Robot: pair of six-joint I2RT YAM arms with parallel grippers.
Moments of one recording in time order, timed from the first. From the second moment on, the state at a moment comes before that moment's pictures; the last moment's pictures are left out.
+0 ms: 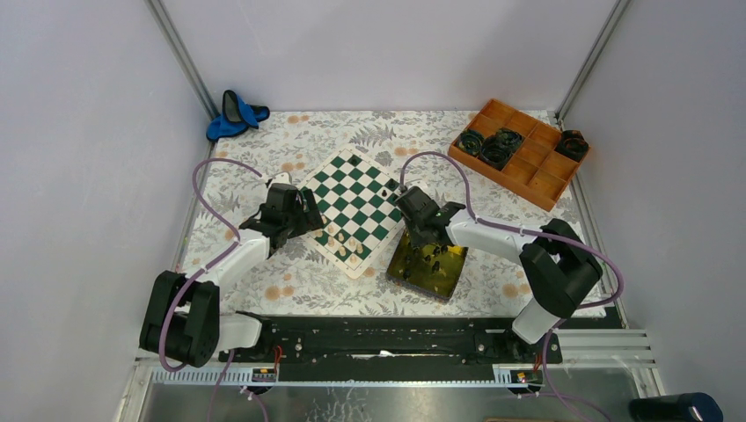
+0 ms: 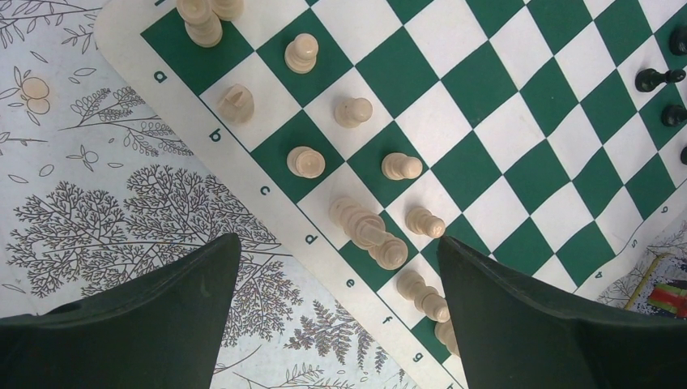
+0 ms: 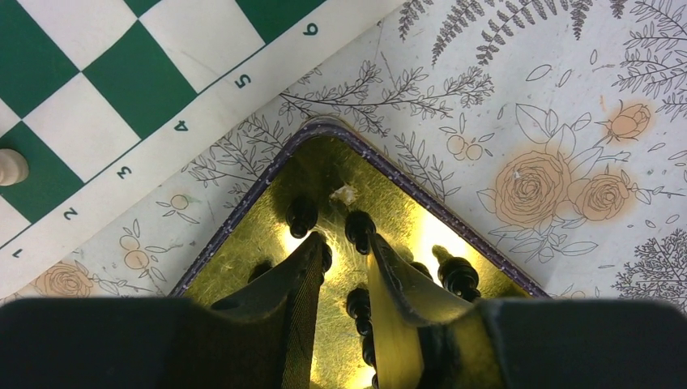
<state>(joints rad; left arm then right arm) -0.27 1.28 0.64 -0.17 -0.12 -0.52 0.77 1.64 1.00 -0.43 0.28 0.39</state>
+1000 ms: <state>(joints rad) -0.27 1.28 0.64 -0.17 -0.12 -0.52 0.74 1.67 1.00 -0.44 0.27 0.40</state>
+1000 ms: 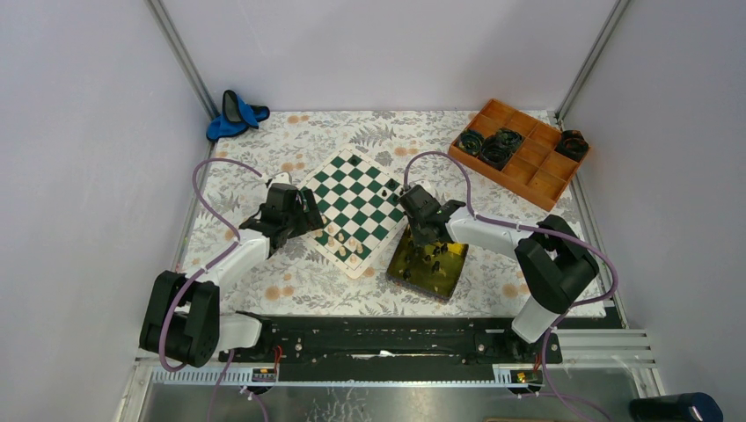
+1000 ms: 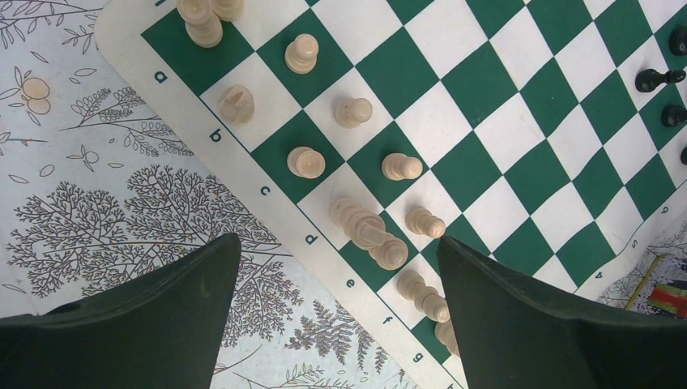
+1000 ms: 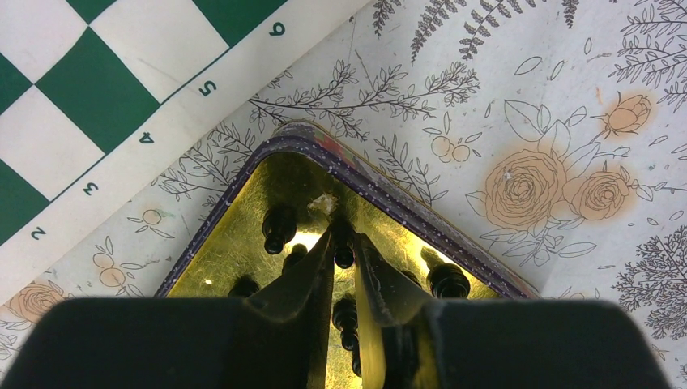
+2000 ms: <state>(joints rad) -0.27 1.27 0.64 -0.17 -0.12 -0.52 0.74 1.67 1.00 -0.44 0.27 0.42</state>
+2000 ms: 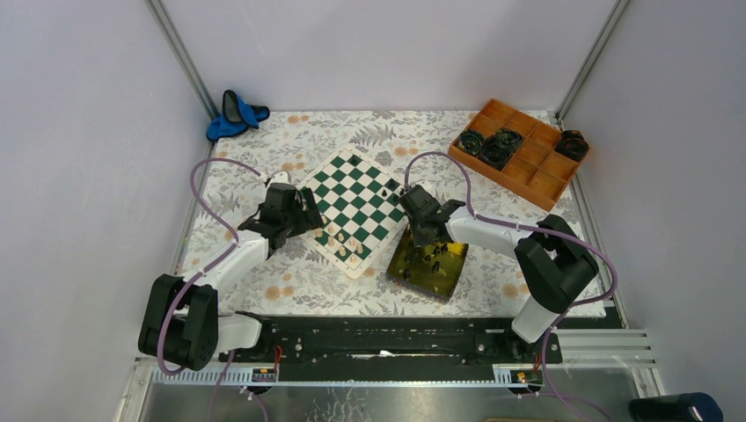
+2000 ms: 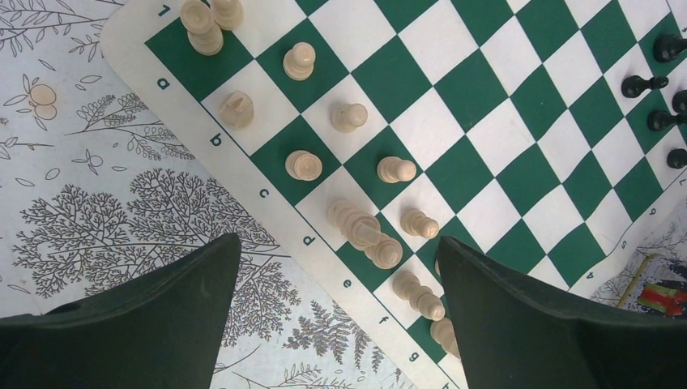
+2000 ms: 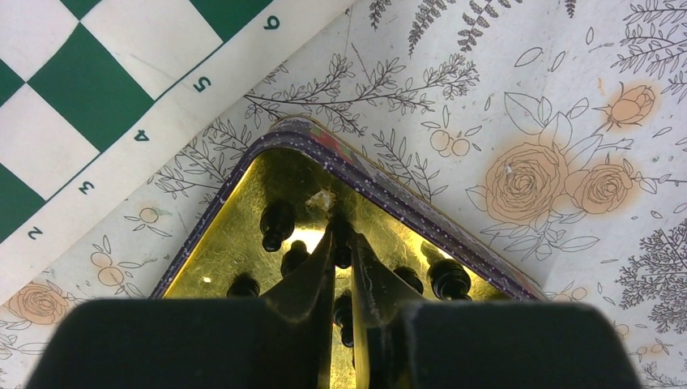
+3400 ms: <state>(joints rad) -0.27 1.17 0.64 -0.17 -0.14 -0.52 0.74 2.19 1.95 -0.65 0.29 0.23</state>
